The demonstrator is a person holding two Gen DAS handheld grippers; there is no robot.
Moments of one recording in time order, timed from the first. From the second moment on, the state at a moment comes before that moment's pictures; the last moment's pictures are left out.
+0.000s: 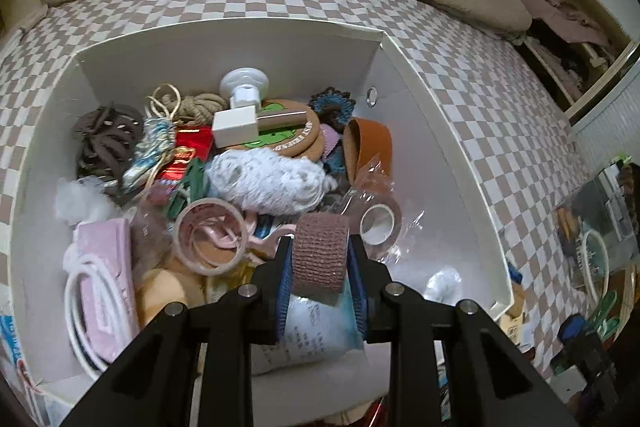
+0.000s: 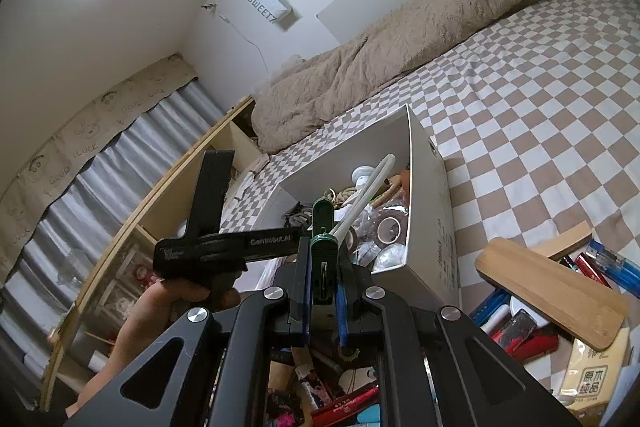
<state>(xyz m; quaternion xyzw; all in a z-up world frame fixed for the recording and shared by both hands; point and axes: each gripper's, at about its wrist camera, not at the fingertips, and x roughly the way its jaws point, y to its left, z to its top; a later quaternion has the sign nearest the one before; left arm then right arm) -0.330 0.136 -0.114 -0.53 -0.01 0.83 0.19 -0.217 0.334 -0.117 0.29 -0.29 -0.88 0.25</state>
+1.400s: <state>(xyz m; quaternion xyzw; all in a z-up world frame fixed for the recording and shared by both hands) -0.251 0.032 -0.085 -0.40 -0.13 0.89 0.17 -0.263 0.274 -0.127 0.36 -0.18 -0.89 0.23</state>
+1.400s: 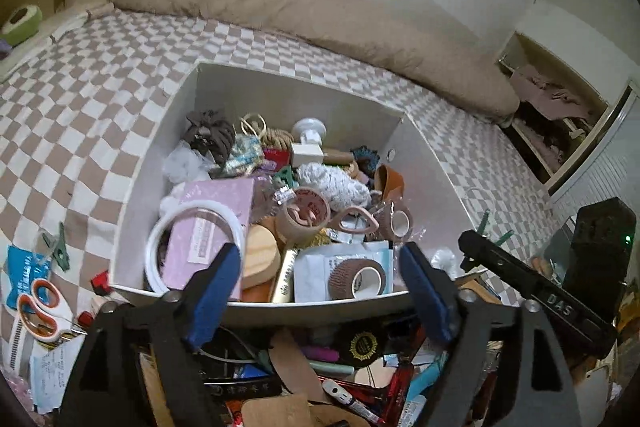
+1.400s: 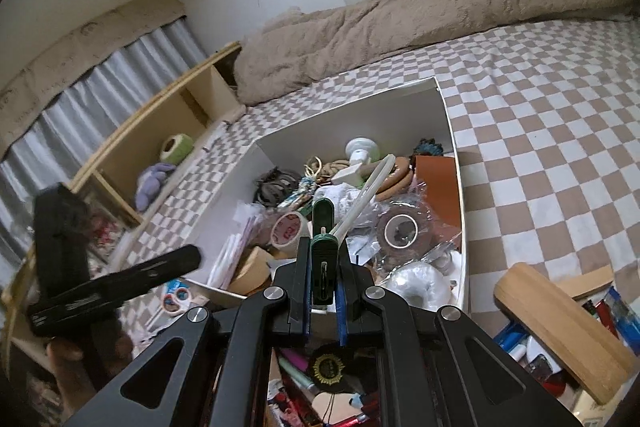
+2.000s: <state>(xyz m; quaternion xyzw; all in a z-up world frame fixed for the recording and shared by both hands) -0.248 -0.002 -0.068 -0.36 -0.12 0.91 0.15 -0.341 0.204 -0.135 0.50 0.02 -0.85 0.13</state>
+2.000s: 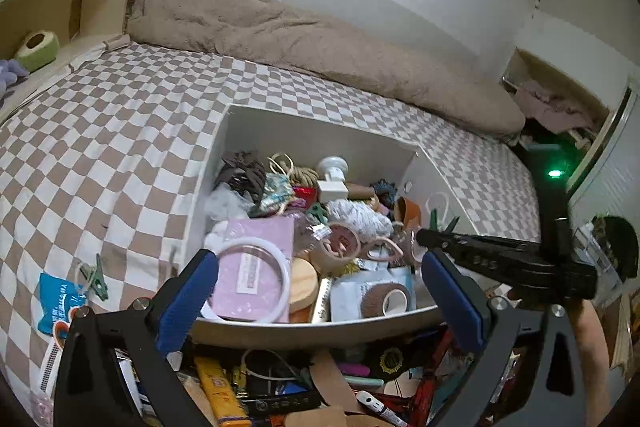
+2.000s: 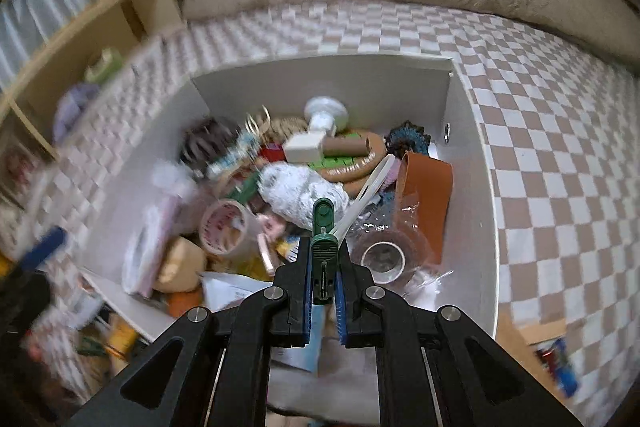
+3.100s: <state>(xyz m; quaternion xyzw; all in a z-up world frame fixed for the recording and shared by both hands) -0.240 -0.034 -0.053 -0.33 -0.16 0.92 0.16 -0.357 0.198 -0.131 0.55 0.05 -0.83 0.09</state>
